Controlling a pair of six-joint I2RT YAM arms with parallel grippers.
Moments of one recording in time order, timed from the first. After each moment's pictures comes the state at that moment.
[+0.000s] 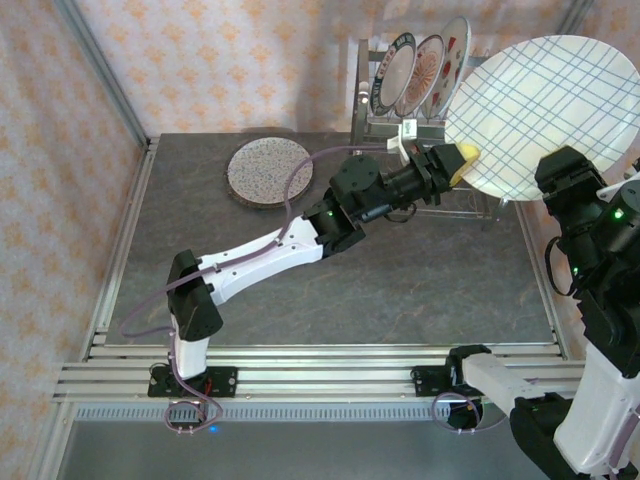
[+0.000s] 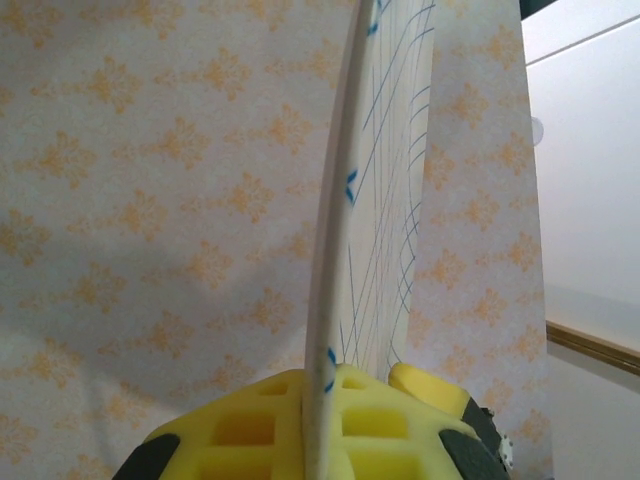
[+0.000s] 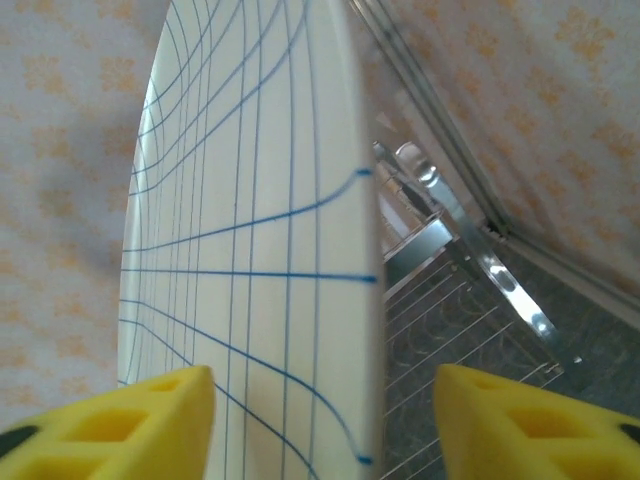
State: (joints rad) left arm -0.99 1.88 1.87 0.39 0.16 -1.56; right arm 0.12 0.99 2.03 -1.21 0.32 0.70
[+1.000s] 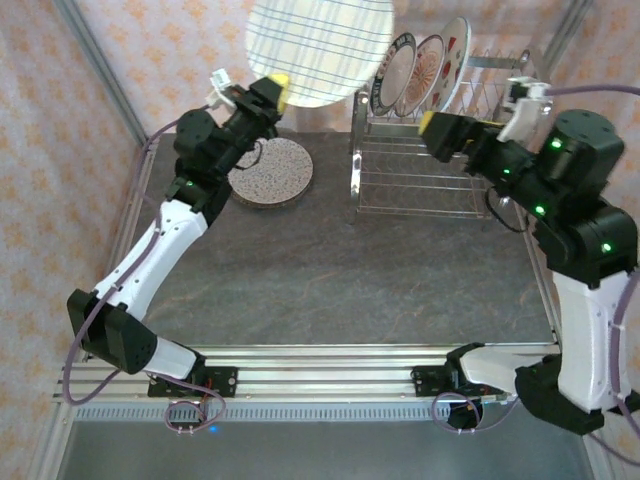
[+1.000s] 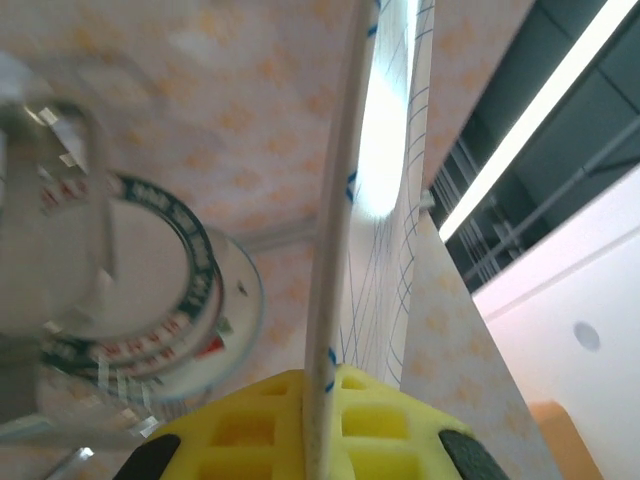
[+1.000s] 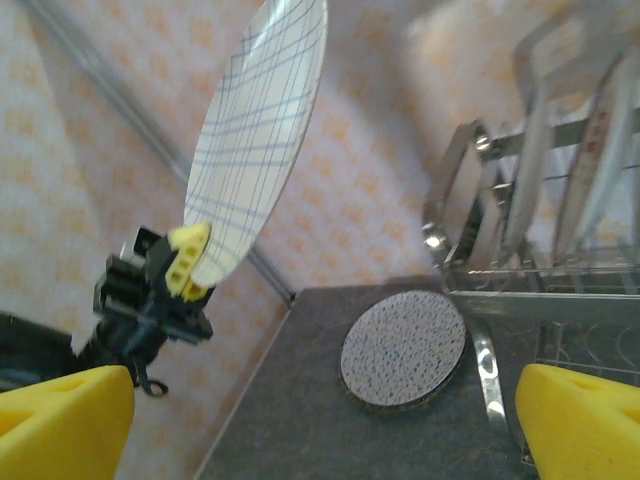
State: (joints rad) left arm -0.32 1.43 1.43 0.32 0.25 -1.51; right arm 0.37 1.20 2.02 -0.94 -0.21 0.47
